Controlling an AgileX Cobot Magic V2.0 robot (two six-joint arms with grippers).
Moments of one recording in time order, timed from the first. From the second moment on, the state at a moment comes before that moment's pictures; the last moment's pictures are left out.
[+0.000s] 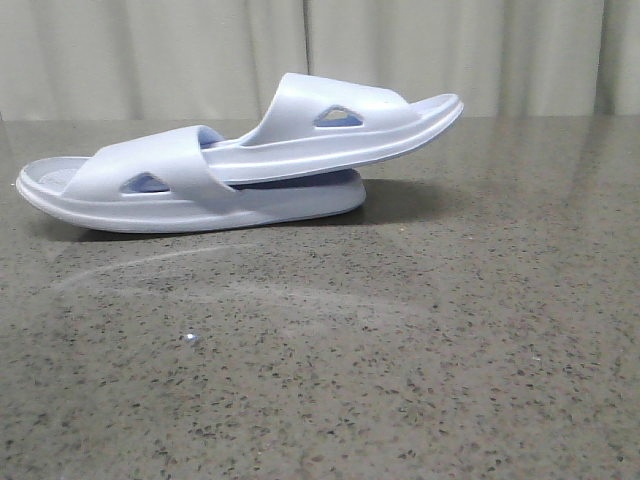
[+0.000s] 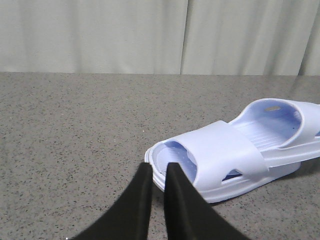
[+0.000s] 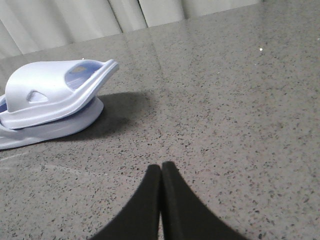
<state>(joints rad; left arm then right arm) -0.08 0.48 -0.25 -1.72 0.32 1.63 0.05 0.42 -0.17 1.36 0.27 -1.15</state>
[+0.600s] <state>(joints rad) -0.17 0.47 -0.24 -1.72 0.20 1.62 0.05 0.42 -0.17 1.36 0.27 -1.15</state>
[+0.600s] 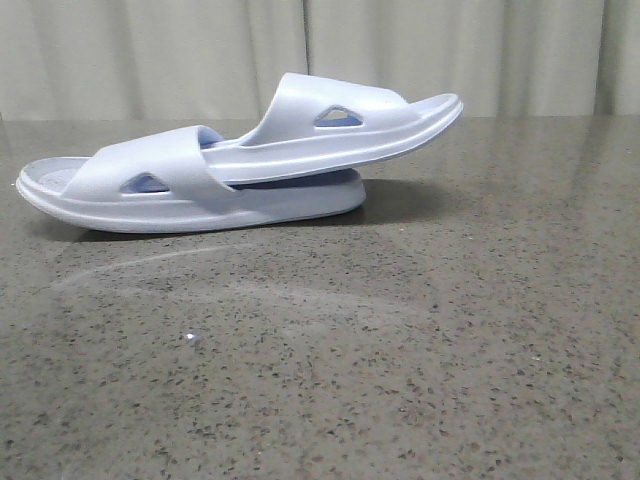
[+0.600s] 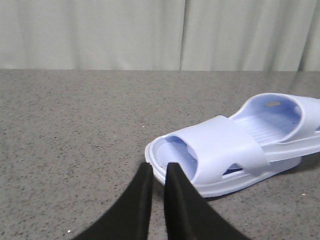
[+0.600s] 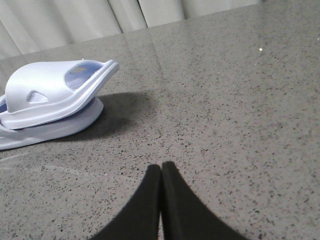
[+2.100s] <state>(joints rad) 0.01 0.00 0.00 -0.20 0.25 0.13 0.05 0.42 -0.17 1.36 0.27 -1.15</state>
